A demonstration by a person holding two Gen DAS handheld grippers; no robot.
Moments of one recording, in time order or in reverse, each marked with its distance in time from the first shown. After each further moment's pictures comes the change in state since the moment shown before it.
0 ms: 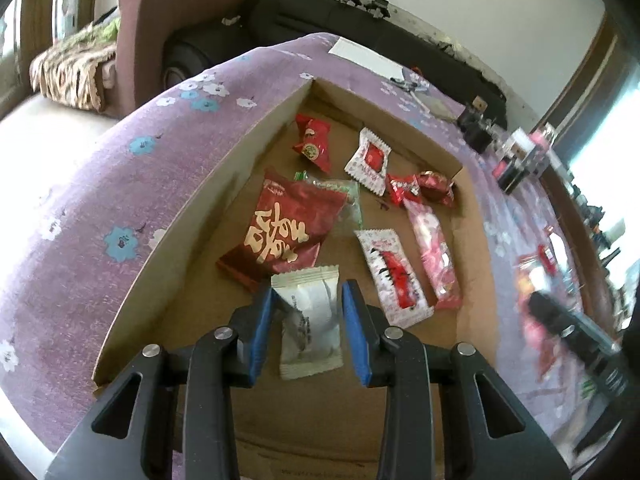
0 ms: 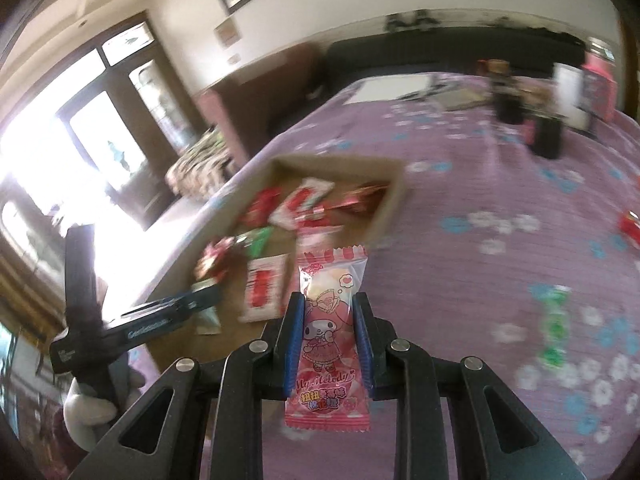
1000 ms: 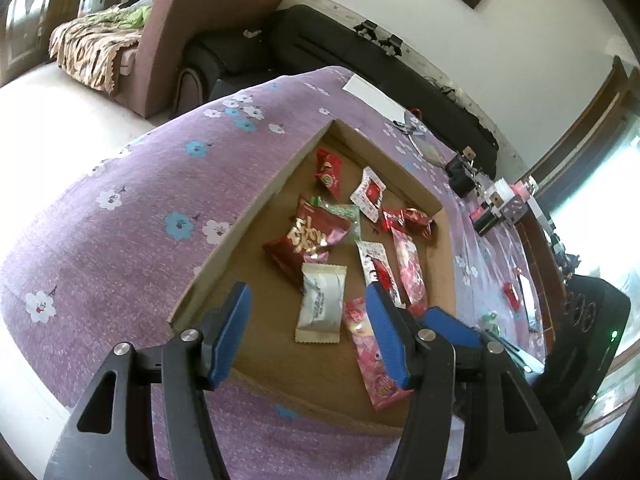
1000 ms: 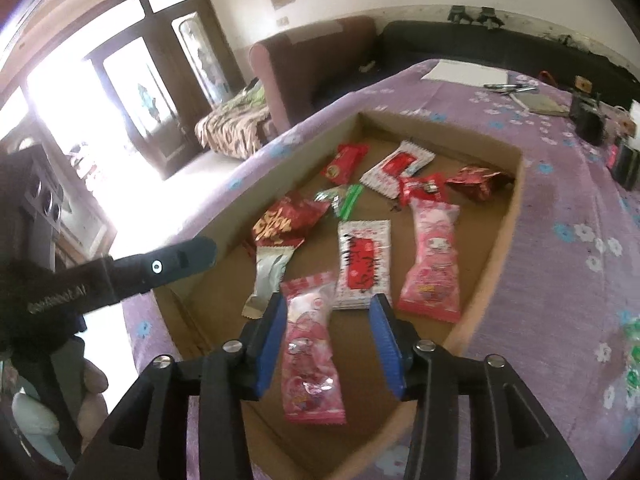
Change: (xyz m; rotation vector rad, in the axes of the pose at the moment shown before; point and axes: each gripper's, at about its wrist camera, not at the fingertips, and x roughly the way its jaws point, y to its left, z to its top) left arm -0.050 0.020 -0.012 -0.121 -0.085 -0.058; right arm 0.051 0.066 -0.015 -0.141 0.070 0.044
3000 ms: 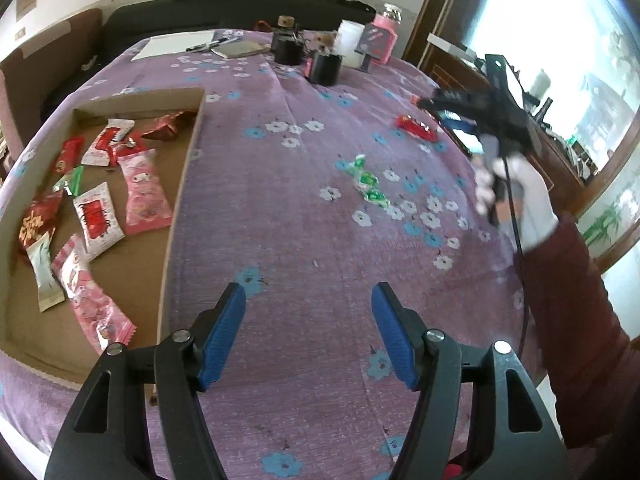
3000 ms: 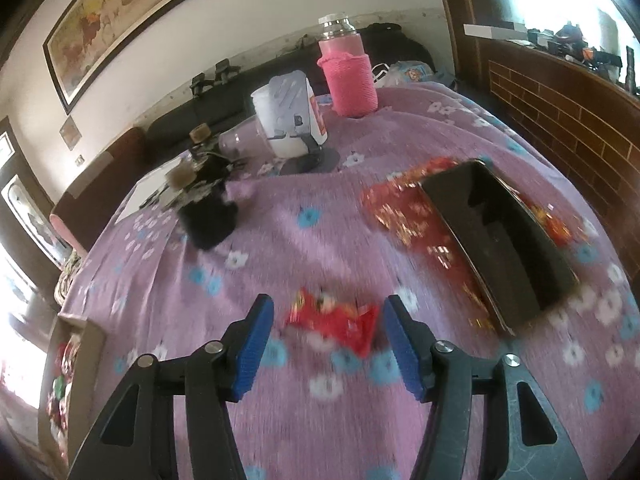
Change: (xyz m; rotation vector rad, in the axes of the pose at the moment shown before) left arm 0.038 -0.203 -0.105 0.562 0.227 -0.092; right arm -0.144 -0.375 -0.014 0.550 -0.231 -0.477
